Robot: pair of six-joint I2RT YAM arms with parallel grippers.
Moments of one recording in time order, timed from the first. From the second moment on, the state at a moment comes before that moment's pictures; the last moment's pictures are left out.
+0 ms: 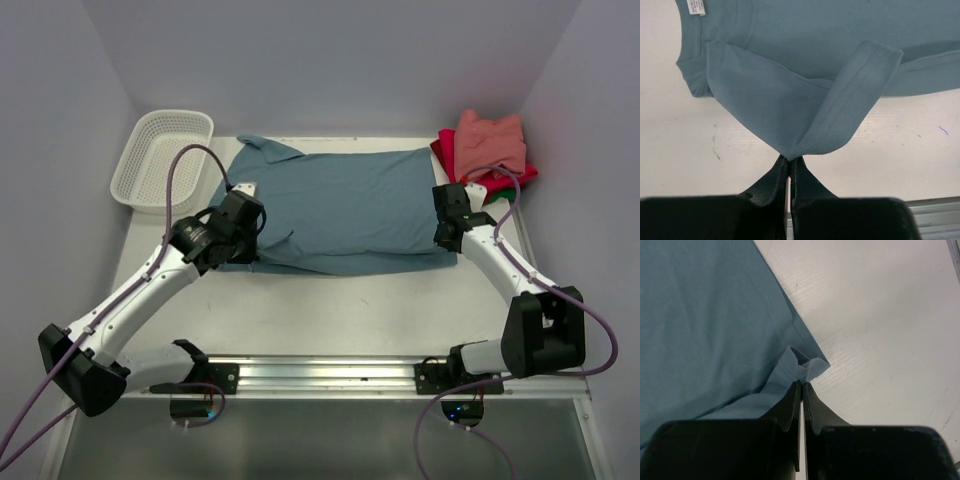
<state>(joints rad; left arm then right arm) -0.61 1.19 1.17 -0.98 -0.30 -0.52 0.18 1.38 0.95 -0.61 0.50 0.51</state>
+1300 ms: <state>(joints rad) -0.49 1.45 1.15 -0.76 -0.40 -0.43 0.18 1.49 1.02 -0.57 0.53 0.51</state>
